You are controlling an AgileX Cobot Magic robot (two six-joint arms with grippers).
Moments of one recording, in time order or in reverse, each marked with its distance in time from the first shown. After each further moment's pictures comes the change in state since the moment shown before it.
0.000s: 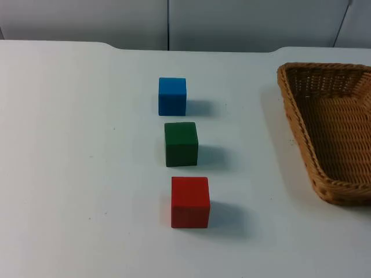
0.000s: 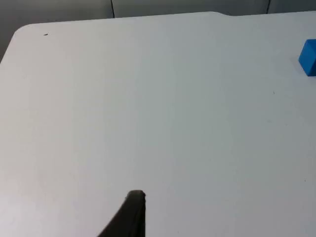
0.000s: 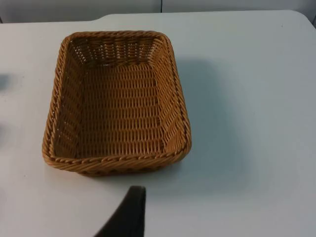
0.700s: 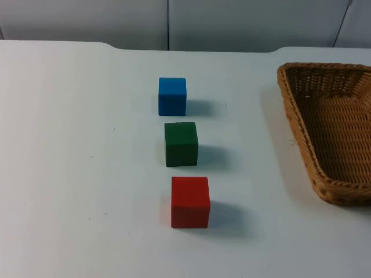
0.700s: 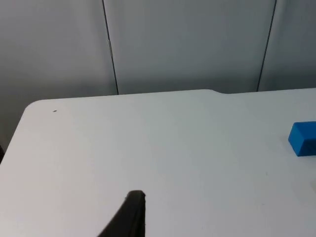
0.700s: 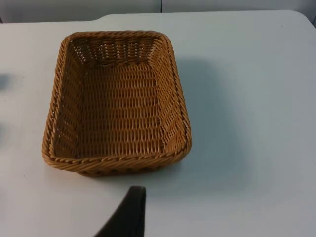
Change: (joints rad) right arm 0.000 0.000 0.000 0.000 0.000 0.000; left arm 0.000 0.256 -0.197 -0.006 -0.201 0.002
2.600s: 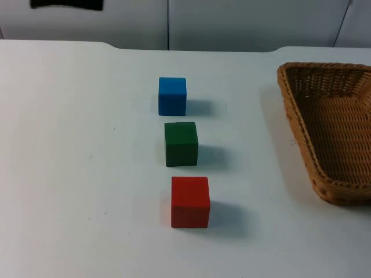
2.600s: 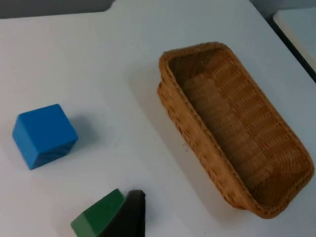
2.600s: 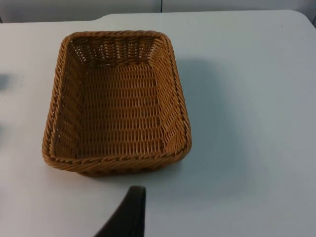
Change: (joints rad) right arm 0.000 0.000 0.000 0.000 0.000 0.000; left arm -0.275 1.293 -0.361 -1.215 -0.268 0.929
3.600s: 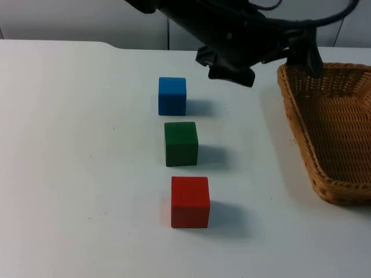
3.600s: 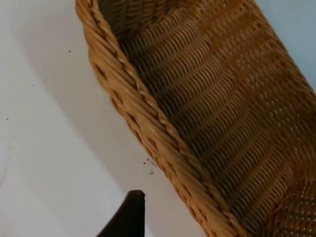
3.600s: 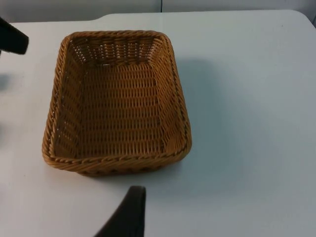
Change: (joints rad) right arm 0.000 0.000 0.000 0.000 0.000 0.000; left arm -0.309 0.717 -0.692 0.253 -0.029 -0.377
